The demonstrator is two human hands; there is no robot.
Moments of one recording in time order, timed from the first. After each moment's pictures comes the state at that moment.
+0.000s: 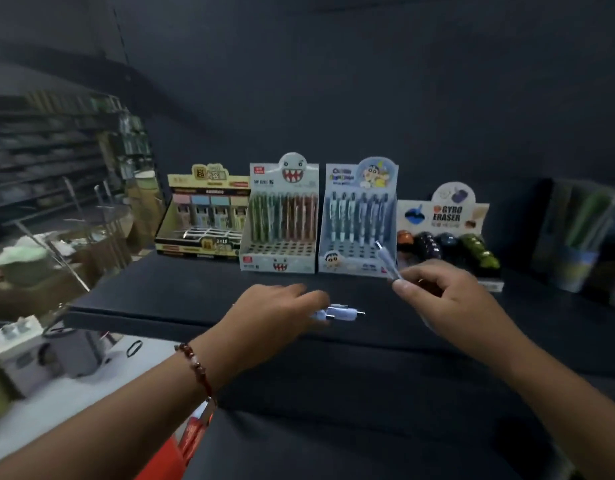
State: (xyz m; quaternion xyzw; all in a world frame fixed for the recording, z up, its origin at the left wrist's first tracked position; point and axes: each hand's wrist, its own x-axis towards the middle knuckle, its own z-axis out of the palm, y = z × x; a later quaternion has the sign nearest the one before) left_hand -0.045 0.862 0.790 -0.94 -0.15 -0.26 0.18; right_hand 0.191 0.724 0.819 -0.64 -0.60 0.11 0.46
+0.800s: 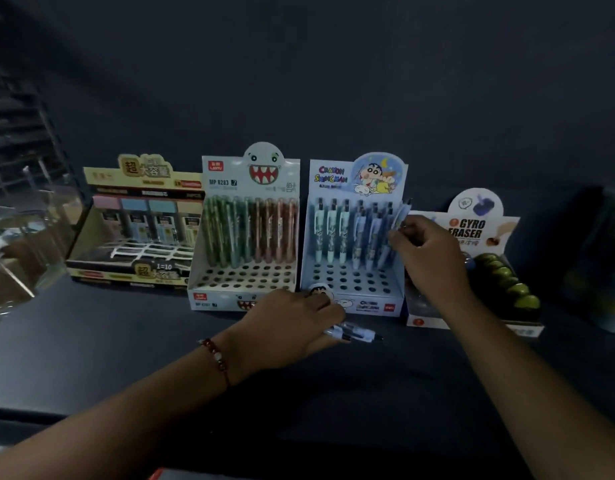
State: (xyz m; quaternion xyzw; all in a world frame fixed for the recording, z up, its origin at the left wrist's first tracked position) left_hand 0.050 0.998 0.762 -0.96 -0.04 -0.23 0.17; right_hand 0.282 0.923 0.805 -0.68 -0.49 0.00 0.54
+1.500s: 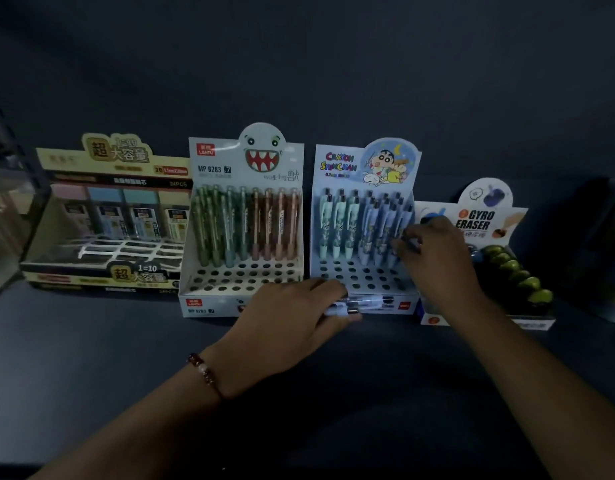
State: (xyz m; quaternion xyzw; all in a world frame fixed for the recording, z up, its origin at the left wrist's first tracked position) left_hand 0.041 1.002 0.769 -0.94 -0.14 -0.32 0.05; right_hand 0.288 0.941 0.787 -0.77 -0.51 -0.17 0.33
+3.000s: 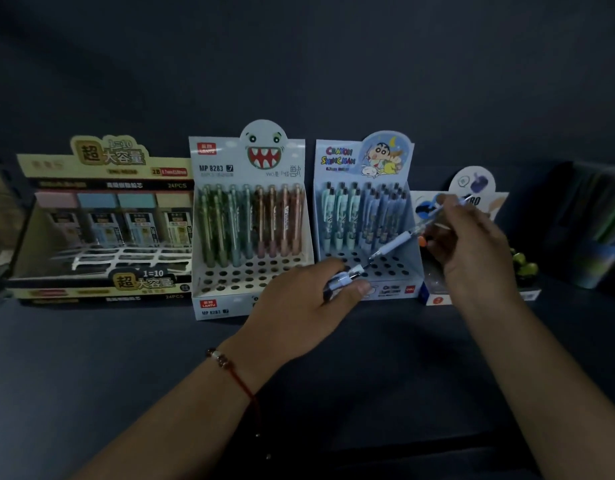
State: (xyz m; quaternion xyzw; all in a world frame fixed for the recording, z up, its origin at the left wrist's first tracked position) left_hand 0.028 1.001 0.781 -0.91 -0.18 -0.30 -0.22; right_hand 0.213 0.896 0.823 -0.52 -0.21 0.14 0.81
